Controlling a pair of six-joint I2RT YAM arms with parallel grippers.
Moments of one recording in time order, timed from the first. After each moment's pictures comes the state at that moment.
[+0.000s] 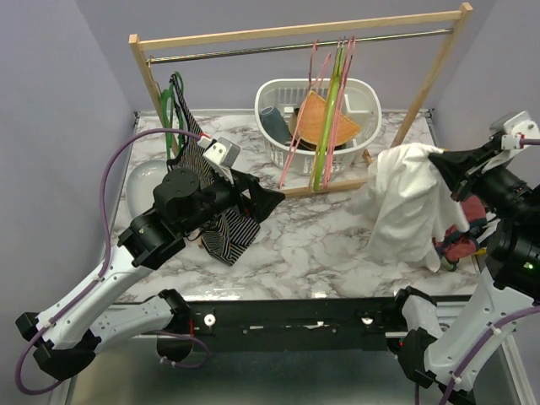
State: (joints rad) left arm -0.81 0.88 1.12 -0.31 0.08 -0.39; right arm -0.53 0.92 1.80 -0.99 -1.00 -0.29
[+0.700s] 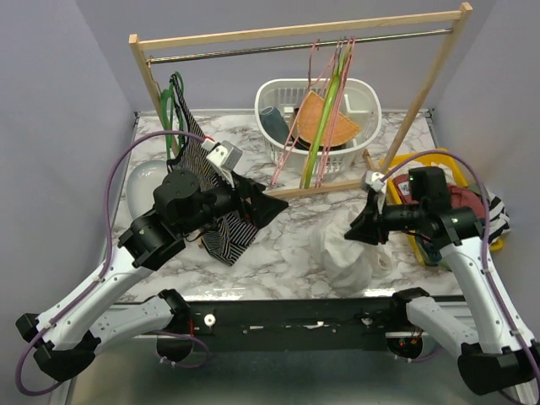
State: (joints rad) left arm -0.81 0.88 1.10 -0.31 0.19 -0.44; right arm 0.18 0.88 1.05 -0.99 -0.96 -0.50
